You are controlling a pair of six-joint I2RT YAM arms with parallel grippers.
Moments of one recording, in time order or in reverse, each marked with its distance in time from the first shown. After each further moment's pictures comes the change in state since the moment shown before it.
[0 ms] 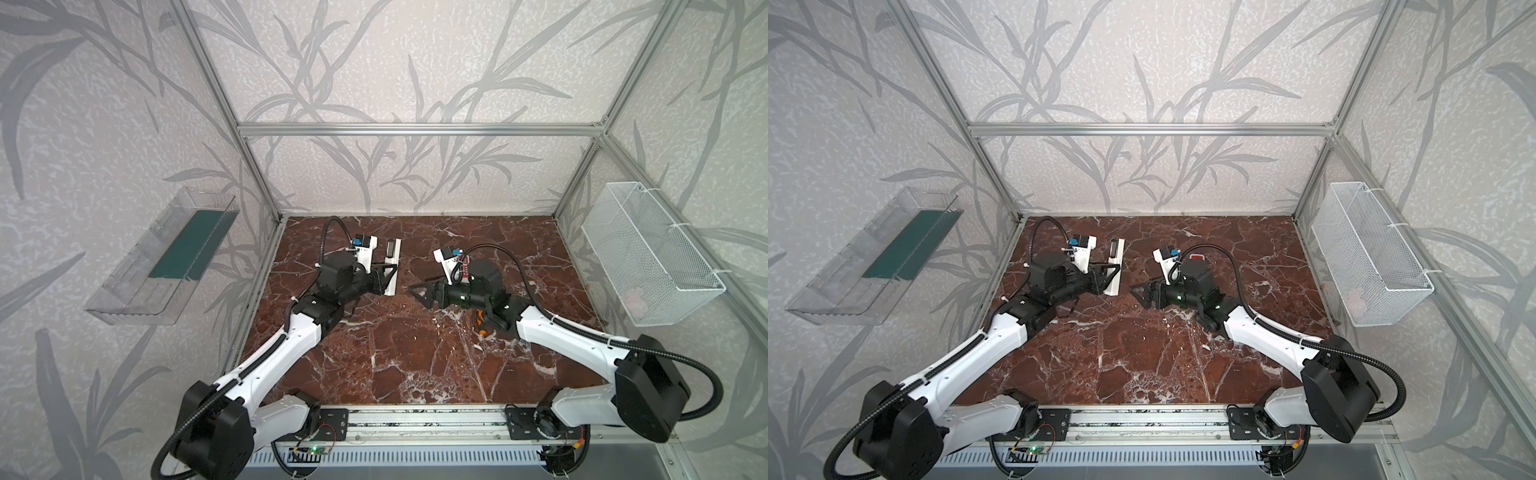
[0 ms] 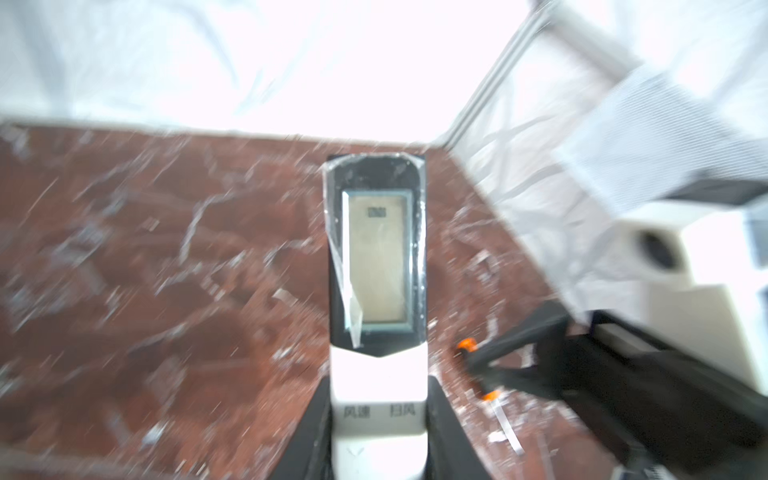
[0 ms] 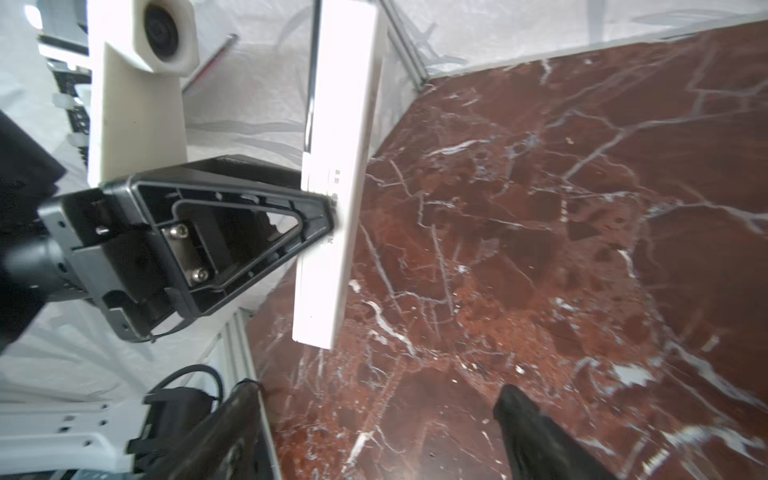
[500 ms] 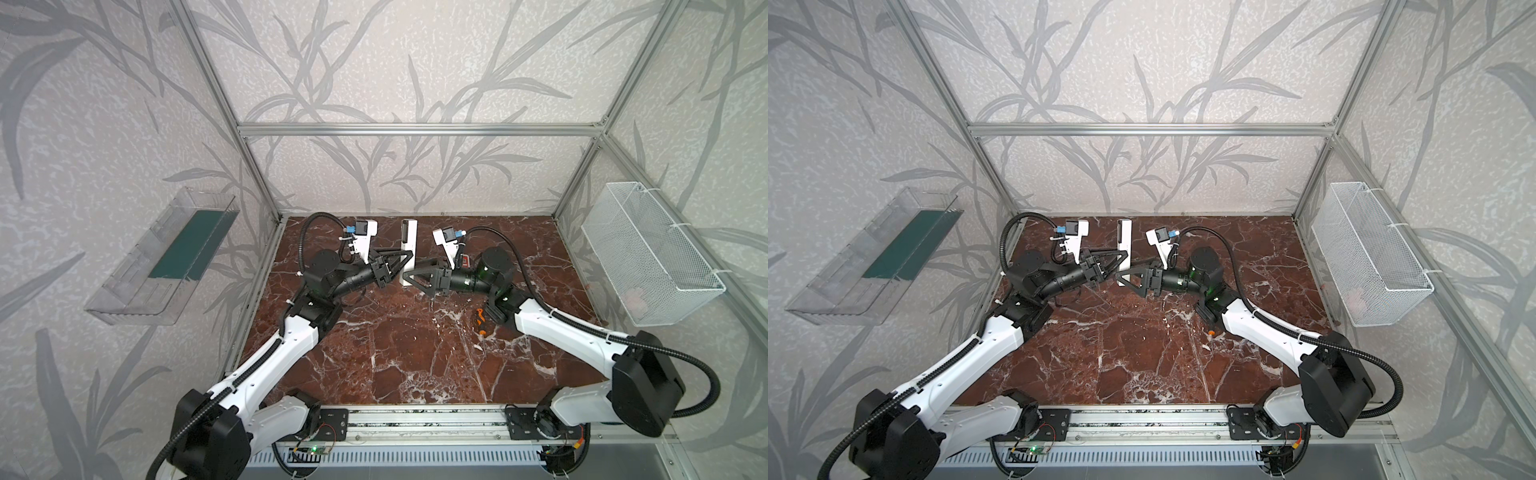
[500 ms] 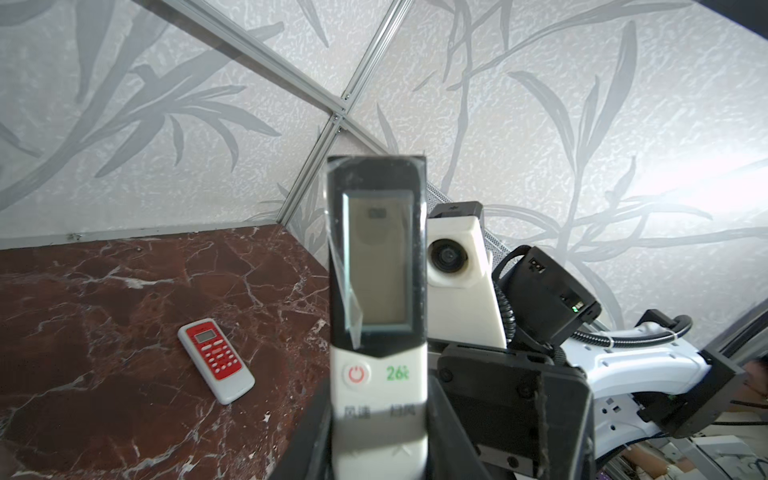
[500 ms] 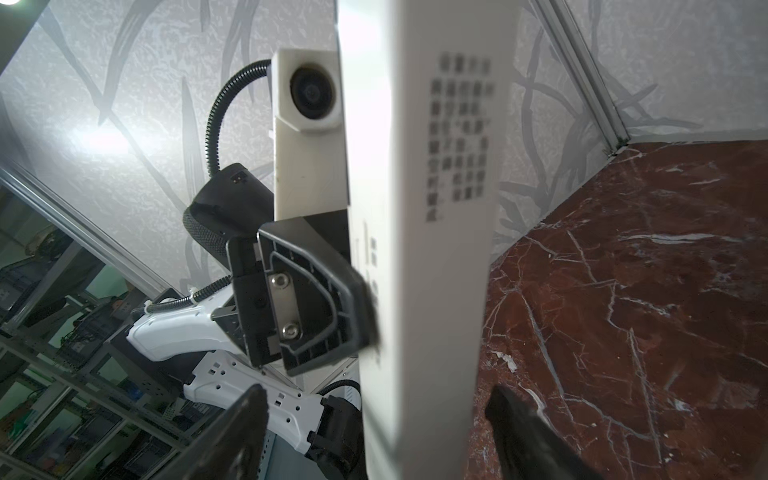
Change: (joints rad) left arm 0.002 -0.006 0.014 0.390 0.309 -0.297; right arm -0.013 0.041 0.076 0.375 -0.297 0.243
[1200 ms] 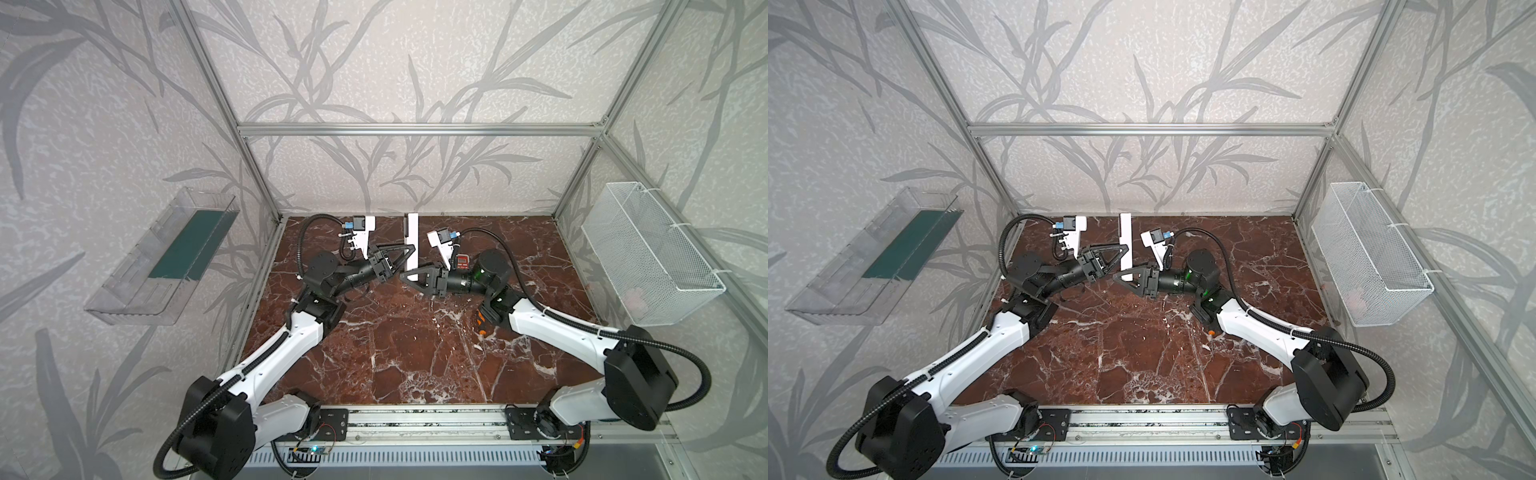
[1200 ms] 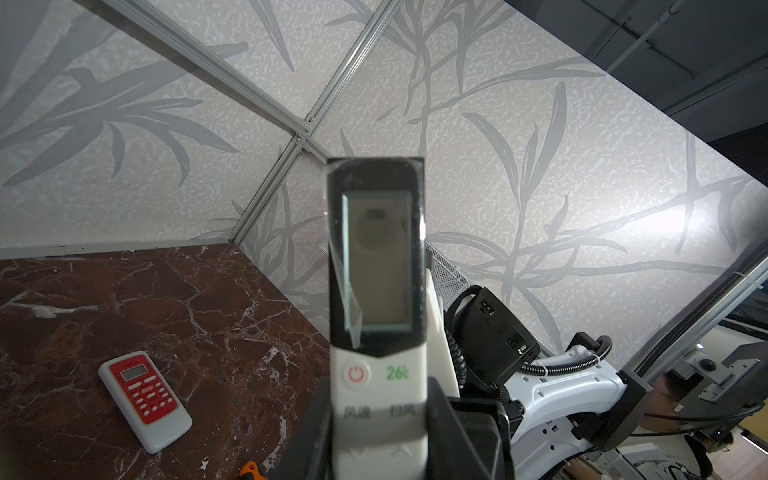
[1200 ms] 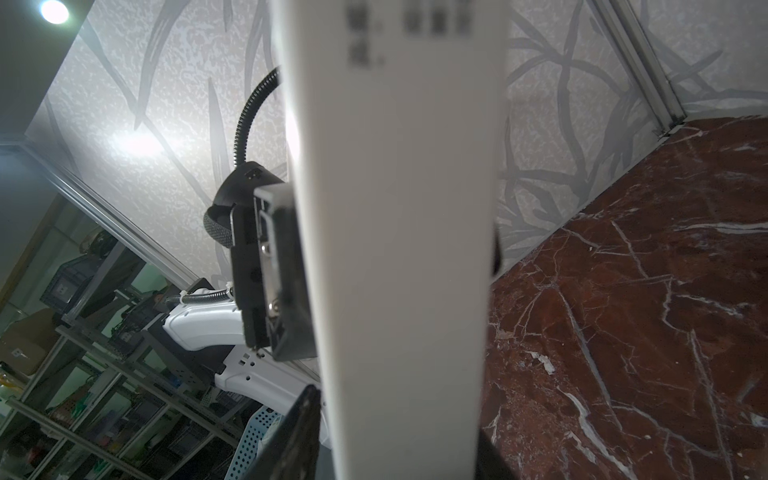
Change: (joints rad) left arm 0.000 0.059 -0.013 0.213 0.022 -0.154; right arm 0.030 0.031 0.002 0.068 -0.029 0.067
